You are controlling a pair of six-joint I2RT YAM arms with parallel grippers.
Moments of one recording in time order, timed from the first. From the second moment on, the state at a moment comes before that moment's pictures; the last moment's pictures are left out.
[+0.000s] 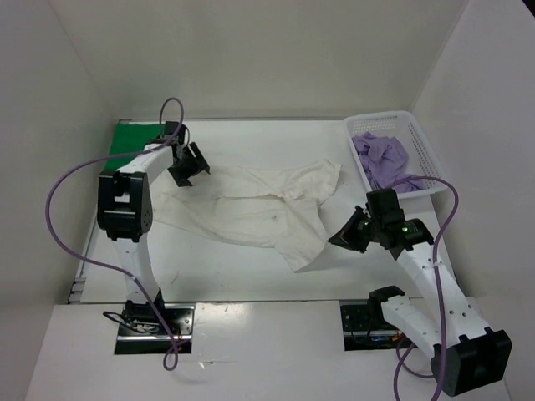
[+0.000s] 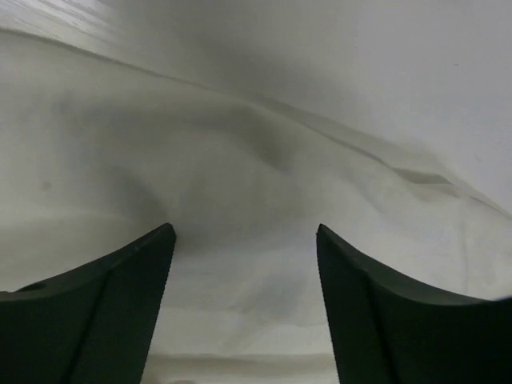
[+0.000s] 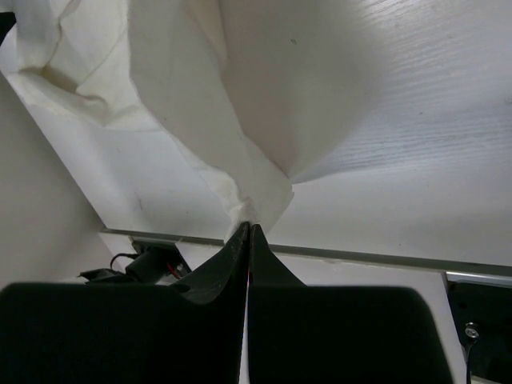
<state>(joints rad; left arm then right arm) -0.02 2.07 1.58 -0.61 0.08 -0.64 0.24 0.84 0.74 -0.86 -0.29 0.91</state>
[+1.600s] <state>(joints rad) 0.34 1.58 0.78 -0.26 0.09 -0.74 0.25 0.91 0.73 -0.75 -0.33 0.85</state>
